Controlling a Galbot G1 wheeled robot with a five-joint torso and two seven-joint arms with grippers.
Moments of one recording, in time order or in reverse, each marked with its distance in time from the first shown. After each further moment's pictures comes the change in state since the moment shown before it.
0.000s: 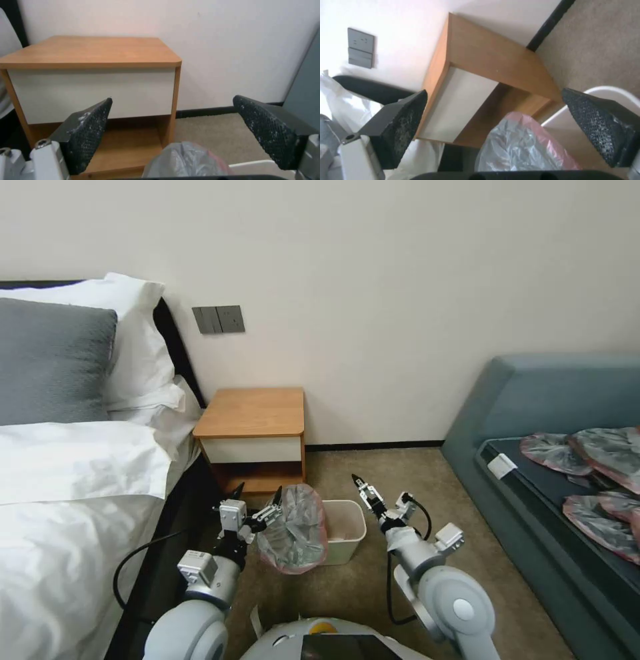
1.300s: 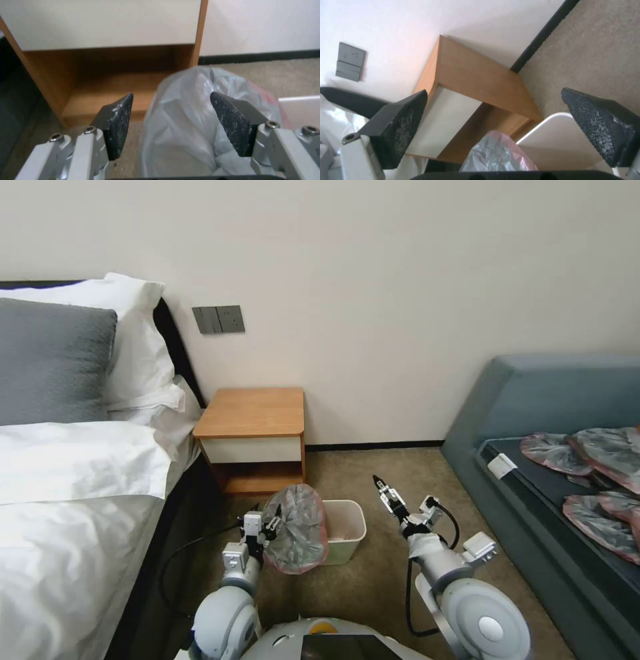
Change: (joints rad) left arm -0.138 0.015 0.135 0.249 -0.003 0.102 -0.193; right arm -0.085 0.001 0.093 0.070 -0.060 -0.003 -0.014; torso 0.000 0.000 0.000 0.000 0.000
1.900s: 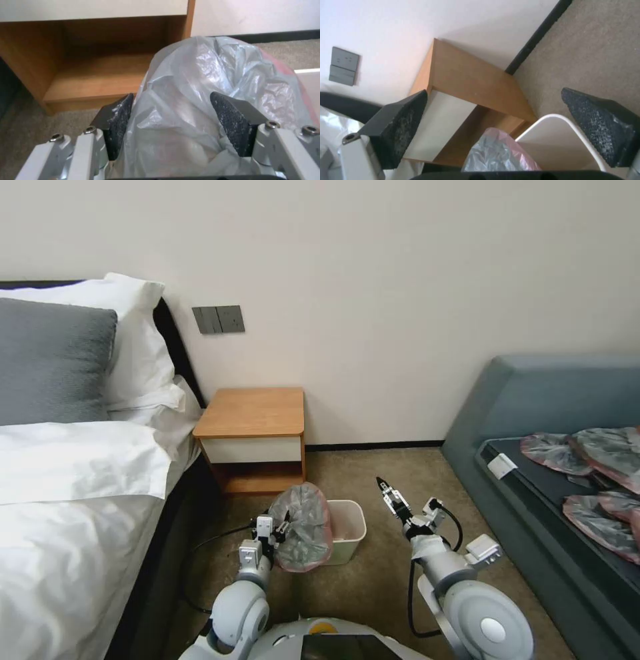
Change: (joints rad) left arm -0.069 -0.006 0.062 0.096 -0.019 0.032 -0.024; right arm -0.014 0.010 0.019 -0.001 0.001 0.002 0.003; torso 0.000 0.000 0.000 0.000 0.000
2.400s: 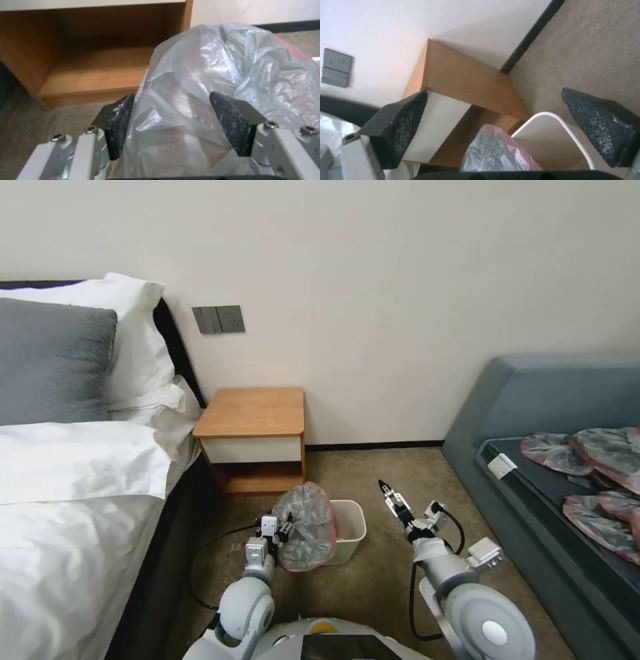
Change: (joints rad) left arm -0.039 -0.011 0.028 0.041 -0.002 0.030 -0.025; right arm -0.020 0.007 0.011 -0.001 0.000 0.000 0.001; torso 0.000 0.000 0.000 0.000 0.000
